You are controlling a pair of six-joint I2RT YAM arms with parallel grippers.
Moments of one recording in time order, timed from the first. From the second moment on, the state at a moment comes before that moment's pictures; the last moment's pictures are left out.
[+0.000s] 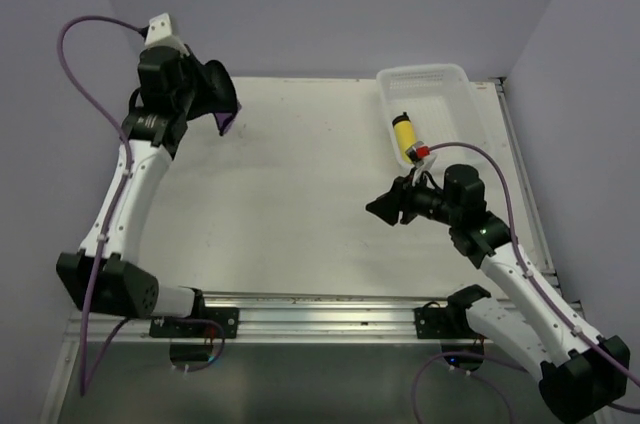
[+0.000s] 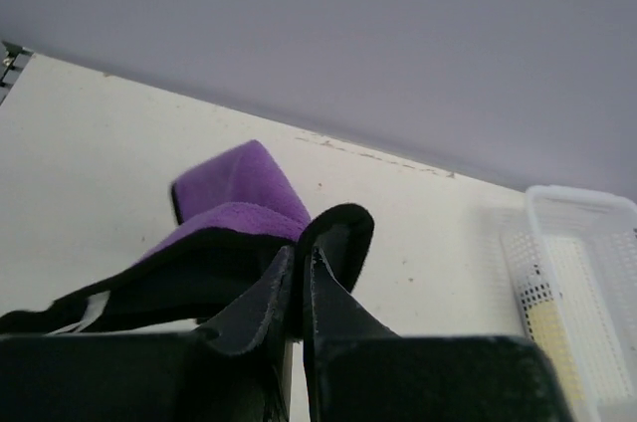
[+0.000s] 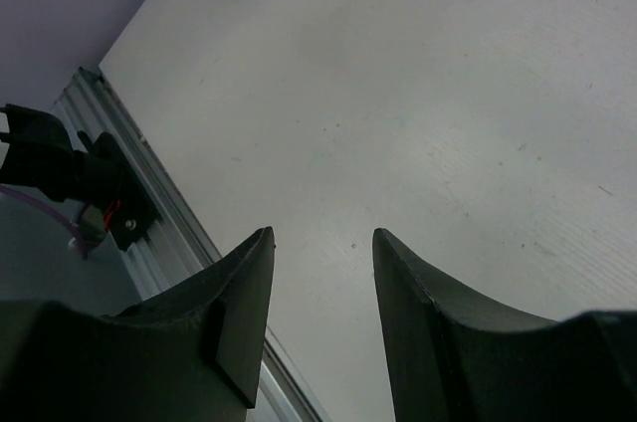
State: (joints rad) left arm -0.10 1.44 1.51 -0.32 -0.11 -0.40; right arm 0.40 0.83 0.64 -0.19 -0.54 0.32
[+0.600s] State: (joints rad) left arm -0.17 0.65 1.17 -0.53 0.24 -0.45; right arm 0.41 0.69 0.68 -0.35 -0.54 0.39
